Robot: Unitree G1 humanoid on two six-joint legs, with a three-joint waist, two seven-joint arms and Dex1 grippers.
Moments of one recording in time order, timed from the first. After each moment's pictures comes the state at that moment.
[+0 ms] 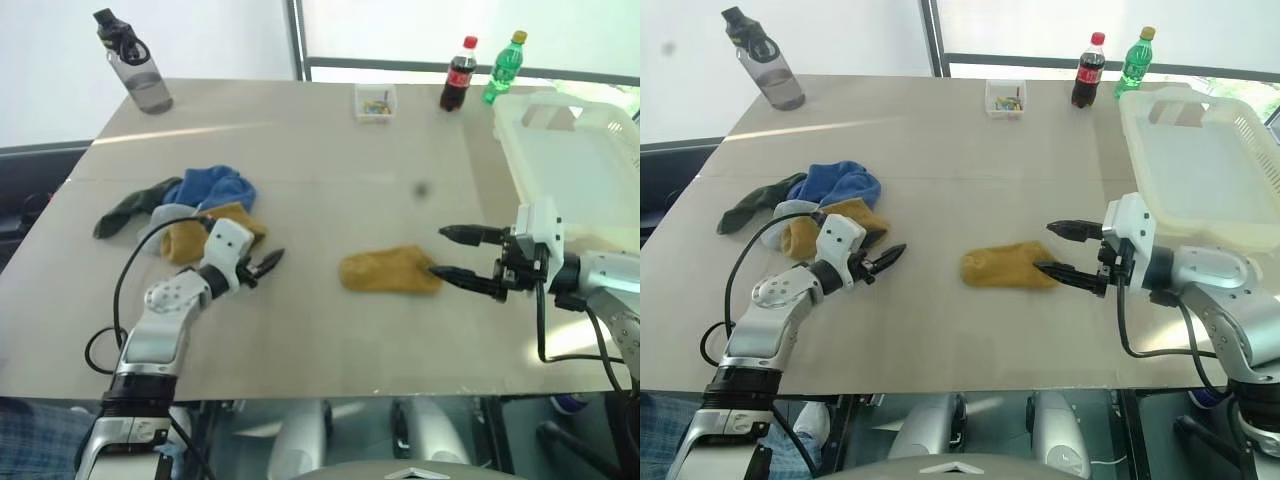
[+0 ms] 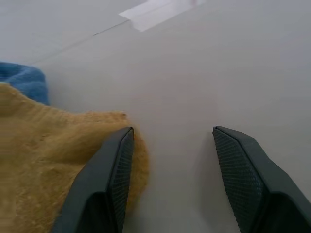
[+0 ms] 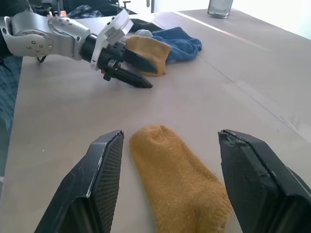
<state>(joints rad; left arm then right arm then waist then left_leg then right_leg) -0.28 0.55 0.07 0.15 -0.16 0.17 -0.61 -0.21 -0.78 -0.08 -0.44 0.64 0.47 0.95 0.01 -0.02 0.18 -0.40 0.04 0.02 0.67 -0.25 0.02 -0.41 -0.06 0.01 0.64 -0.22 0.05</state>
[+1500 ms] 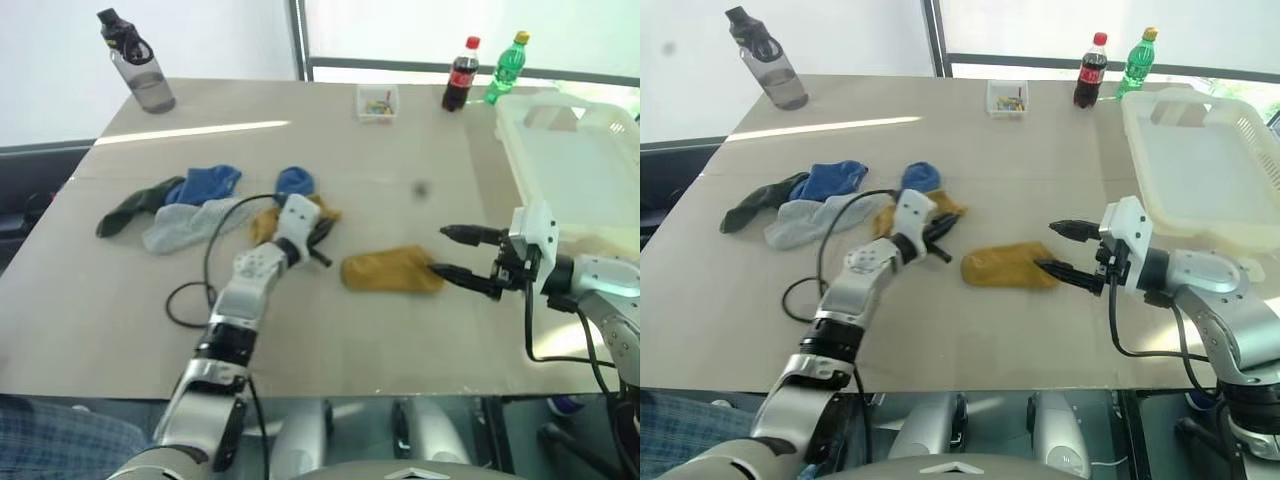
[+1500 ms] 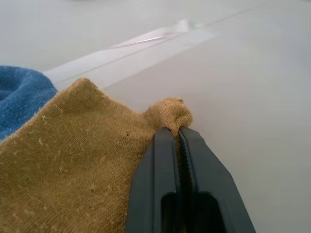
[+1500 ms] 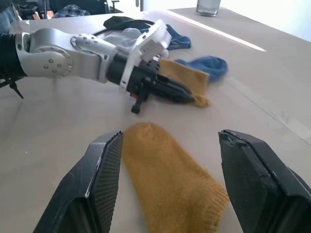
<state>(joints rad) -0.58 0.23 -0.12 0.38 -0.06 0.20 -0.53 -0.21 -0.73 -0.08 -0.42 0.58 0.46 0.93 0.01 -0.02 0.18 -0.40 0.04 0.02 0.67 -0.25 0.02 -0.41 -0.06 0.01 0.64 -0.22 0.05</state>
